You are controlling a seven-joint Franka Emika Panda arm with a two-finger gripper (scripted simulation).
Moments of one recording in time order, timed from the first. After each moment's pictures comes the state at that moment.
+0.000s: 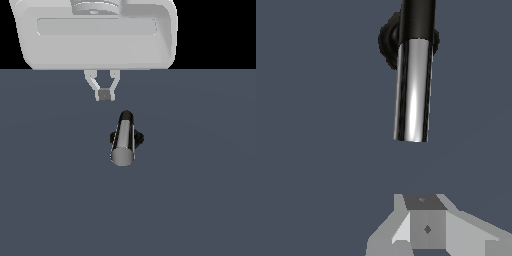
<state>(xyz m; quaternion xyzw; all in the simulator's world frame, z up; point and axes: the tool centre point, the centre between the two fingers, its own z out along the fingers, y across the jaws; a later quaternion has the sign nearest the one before) -0.190 0.037 0.255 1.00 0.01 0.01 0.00</state>
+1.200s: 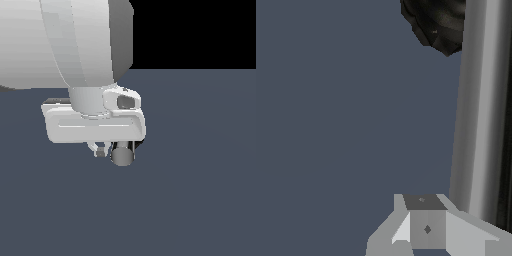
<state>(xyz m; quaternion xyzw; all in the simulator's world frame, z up) -0.154 0.064 0.113 1.00 0.03 0.00 0.00</state>
